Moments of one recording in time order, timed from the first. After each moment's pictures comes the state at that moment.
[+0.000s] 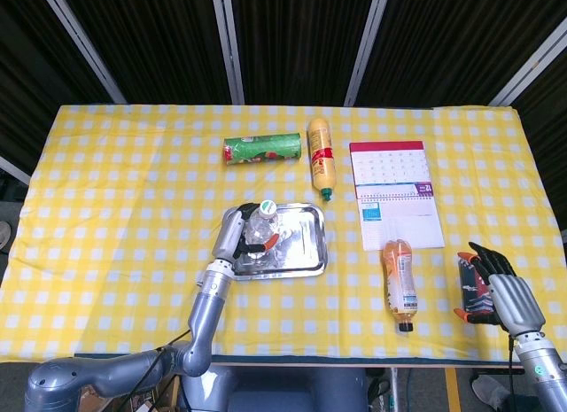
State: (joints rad) left arm -0.75 -2.07 -0.42 -1.22 1.08 1.10 -0.22; right arm 0.19 -1.10 0.00 -1.52 -1.50 1.25 0.34
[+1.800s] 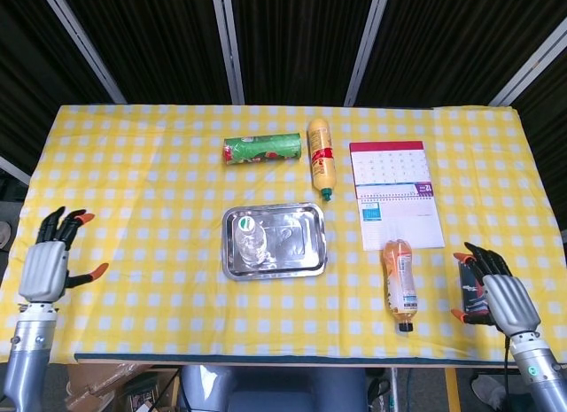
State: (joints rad) left arm -0.25 -1.34 -0.07 -1.54 1.33 1.52 0.03; right arm 0.19 -1.11 0.00 -1.55 -1.50 1.26 0.24
